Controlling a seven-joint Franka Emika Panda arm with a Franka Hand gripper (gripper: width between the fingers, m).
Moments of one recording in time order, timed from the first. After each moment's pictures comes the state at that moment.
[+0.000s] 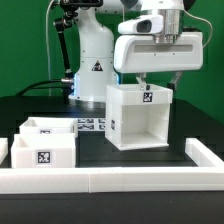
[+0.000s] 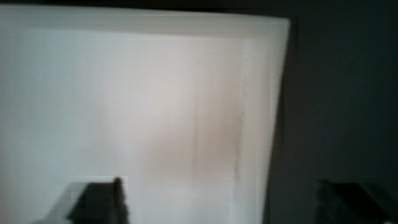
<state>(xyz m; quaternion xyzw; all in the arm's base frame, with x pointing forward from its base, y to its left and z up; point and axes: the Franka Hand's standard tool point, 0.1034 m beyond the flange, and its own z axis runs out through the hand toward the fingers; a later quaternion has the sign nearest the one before) 0.421 0.107 0.105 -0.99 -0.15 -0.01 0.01</state>
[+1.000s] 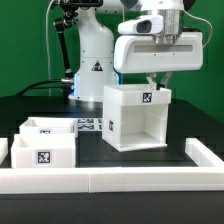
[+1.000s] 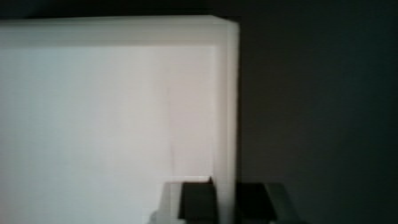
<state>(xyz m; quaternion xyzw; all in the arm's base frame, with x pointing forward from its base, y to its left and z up) 0.421 0.107 0.105 -0.99 -0.15 -0.01 0.01</state>
